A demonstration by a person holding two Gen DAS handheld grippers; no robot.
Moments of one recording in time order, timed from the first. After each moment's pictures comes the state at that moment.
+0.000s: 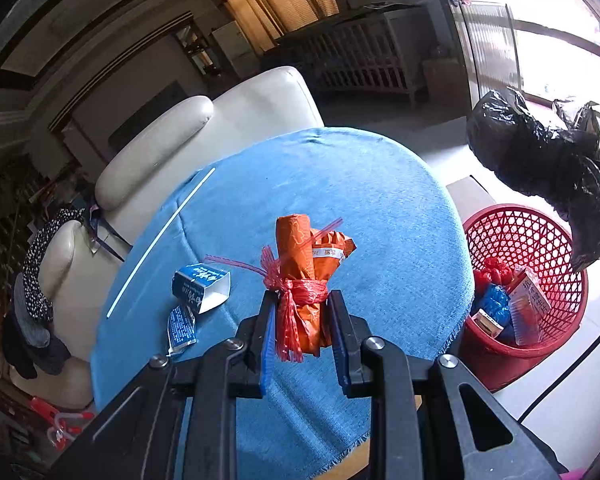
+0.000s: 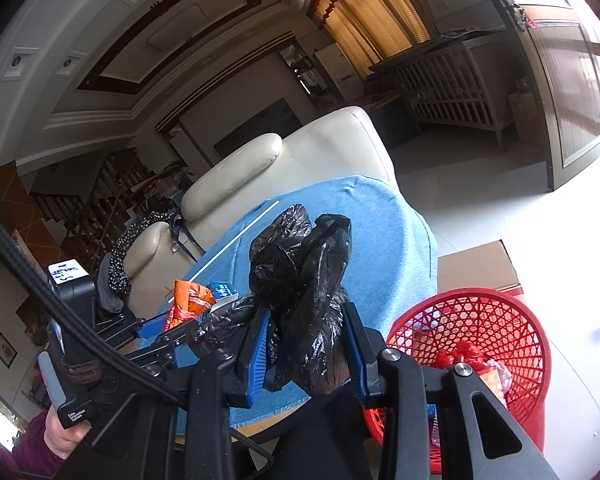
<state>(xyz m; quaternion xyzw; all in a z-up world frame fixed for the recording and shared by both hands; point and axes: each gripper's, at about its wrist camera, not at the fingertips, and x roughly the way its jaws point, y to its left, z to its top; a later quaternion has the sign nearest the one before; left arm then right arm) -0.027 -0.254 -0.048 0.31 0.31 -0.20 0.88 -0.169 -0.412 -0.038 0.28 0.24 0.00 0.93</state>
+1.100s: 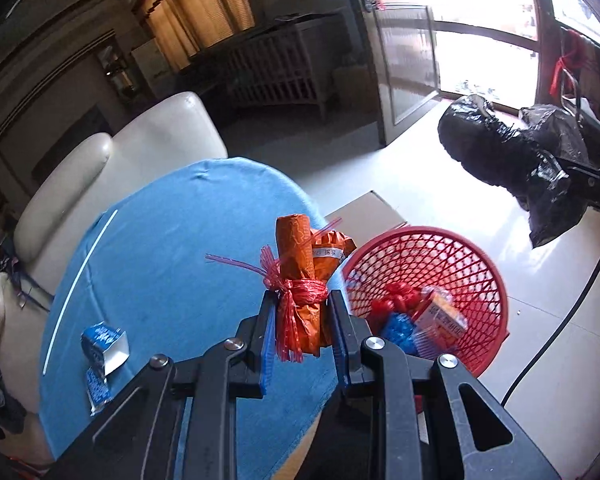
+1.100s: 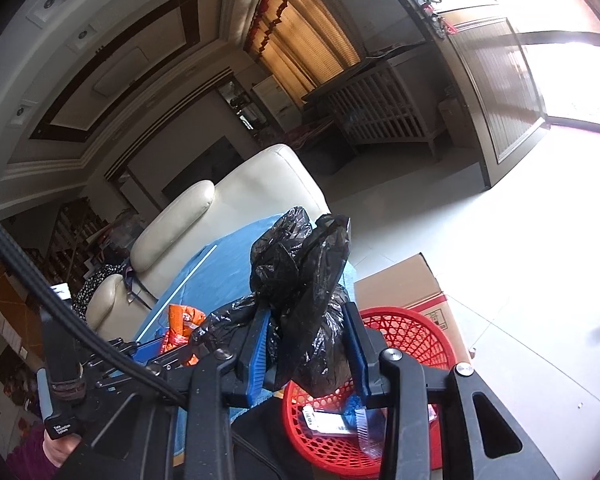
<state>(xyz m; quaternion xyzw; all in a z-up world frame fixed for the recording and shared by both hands) -0.050 -0.350 -0.053 0.30 0.32 -0.36 0.82 -0.235 -0.491 -0.045 0.32 0.20 -0.12 0.92</state>
